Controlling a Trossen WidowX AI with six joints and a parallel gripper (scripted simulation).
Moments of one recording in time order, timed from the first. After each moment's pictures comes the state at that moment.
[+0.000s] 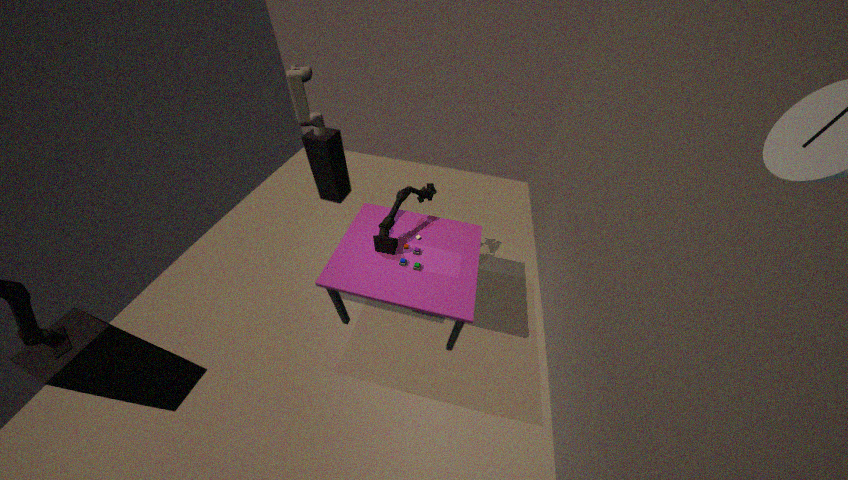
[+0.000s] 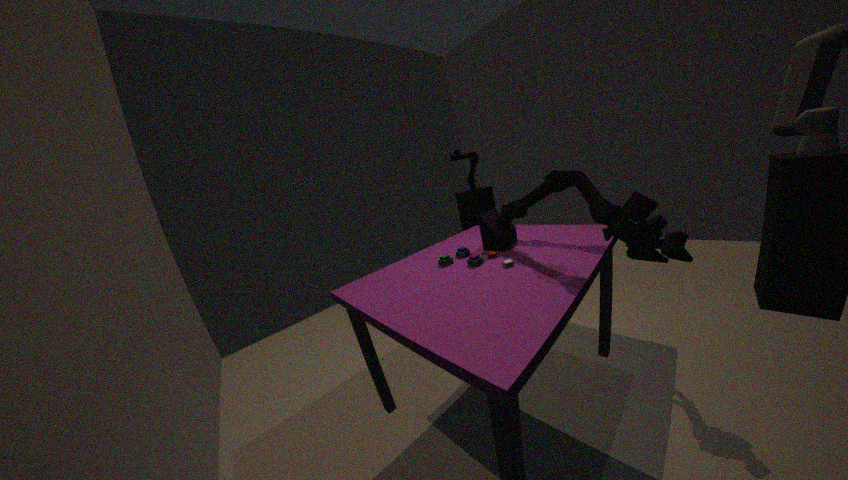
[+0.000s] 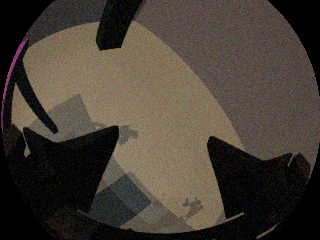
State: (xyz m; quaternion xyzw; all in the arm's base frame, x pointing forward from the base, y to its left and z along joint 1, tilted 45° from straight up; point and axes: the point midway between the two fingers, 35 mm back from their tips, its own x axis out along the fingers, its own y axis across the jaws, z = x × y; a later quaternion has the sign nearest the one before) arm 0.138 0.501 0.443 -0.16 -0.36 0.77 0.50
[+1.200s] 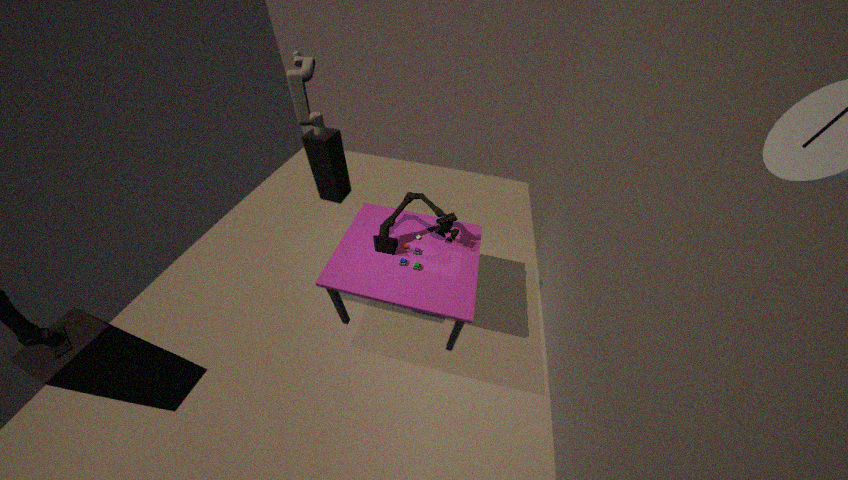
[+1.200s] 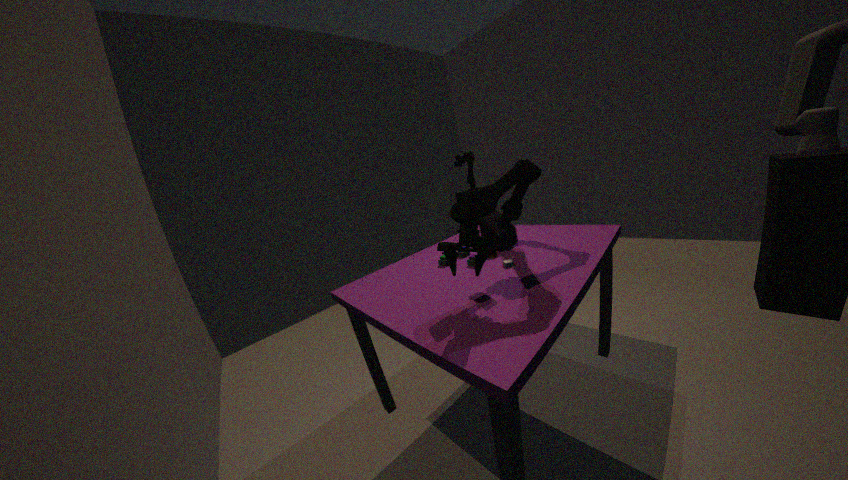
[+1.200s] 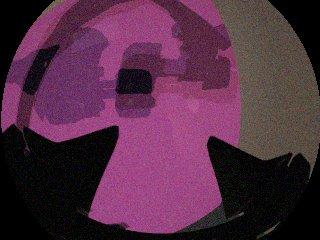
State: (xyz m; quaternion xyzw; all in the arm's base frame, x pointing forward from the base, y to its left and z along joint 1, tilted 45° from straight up) arm 0.470 0.165 0.109 -0.20 0.26 0.51 0.79
